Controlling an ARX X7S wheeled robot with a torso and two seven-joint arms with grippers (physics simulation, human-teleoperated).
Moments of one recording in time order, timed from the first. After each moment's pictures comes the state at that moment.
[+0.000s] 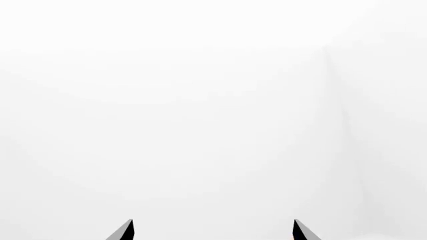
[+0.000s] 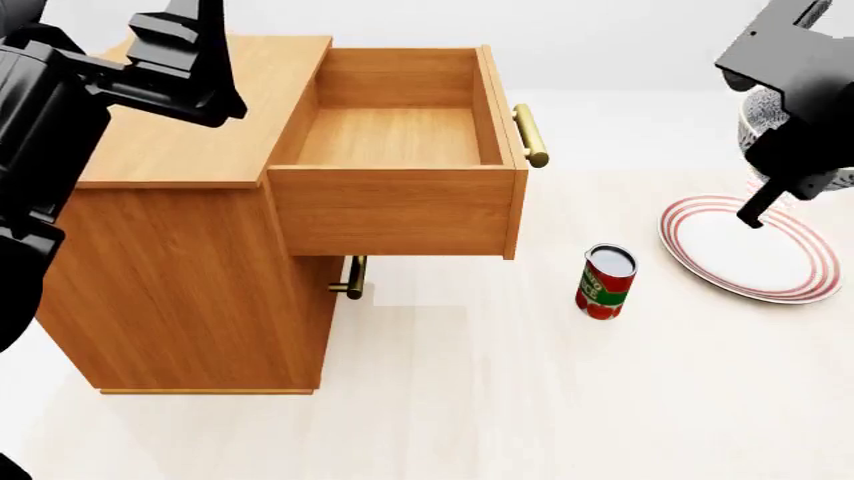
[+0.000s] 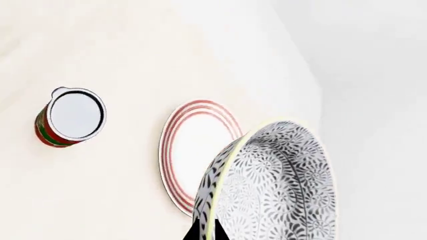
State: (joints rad) left arm -0.94 -0.49 -0.08 0.66 -0.78 -0.96 -0.15; right arm 2.11 0.74 -1.88 0.31 0.92 1.08 -0.27
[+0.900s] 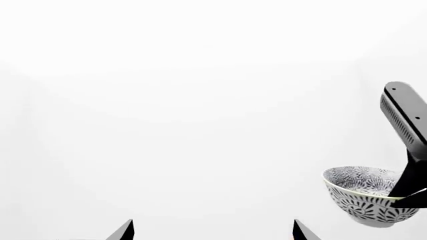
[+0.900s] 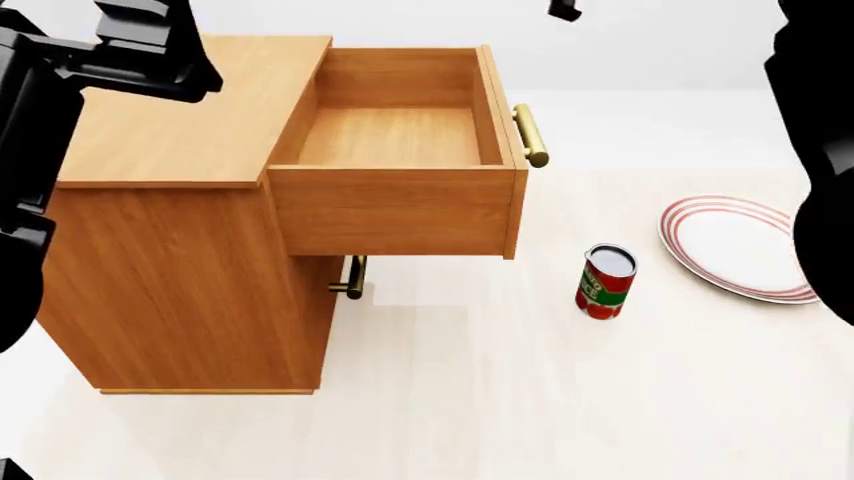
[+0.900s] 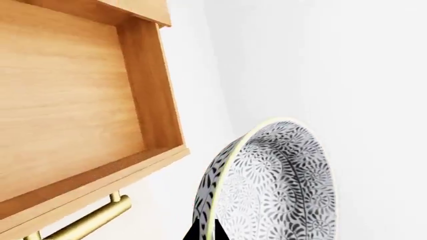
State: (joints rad) left arm -0.92 -0.49 -0.05 0.66 -0.68 -0.87 -0.20; right arm 2.11 0.04 -1.42 1.28 0.22 0.27 -0.94
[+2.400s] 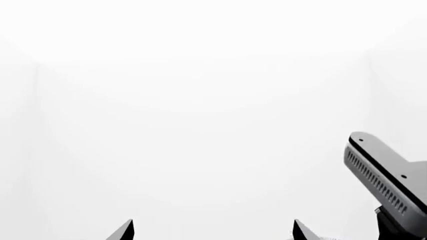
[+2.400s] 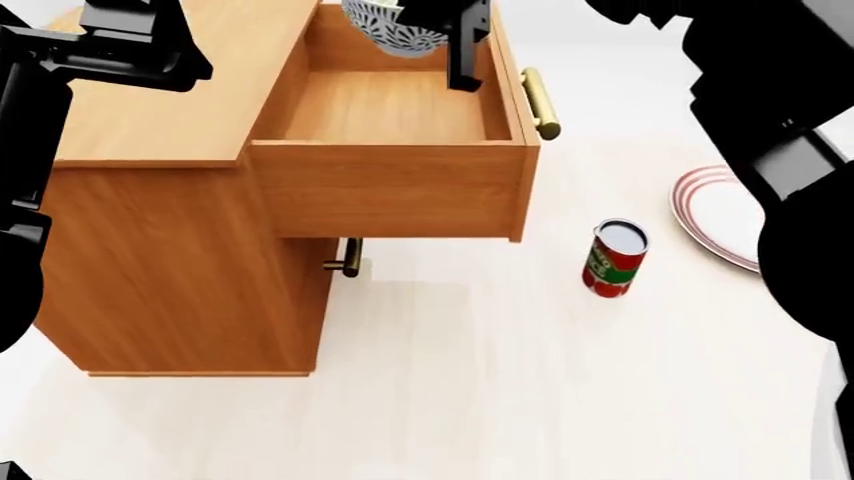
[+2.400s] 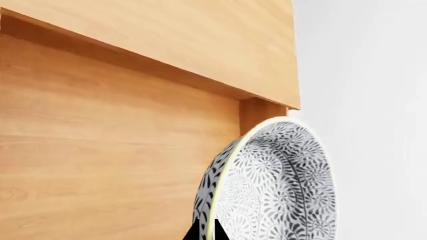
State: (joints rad) left arm -0.91 -0.49 -0.05 0.66 -0.67 -0.80 -0.22; right arm 2.07 0.00 -1.53 1.07 0.47 0.27 -1.02
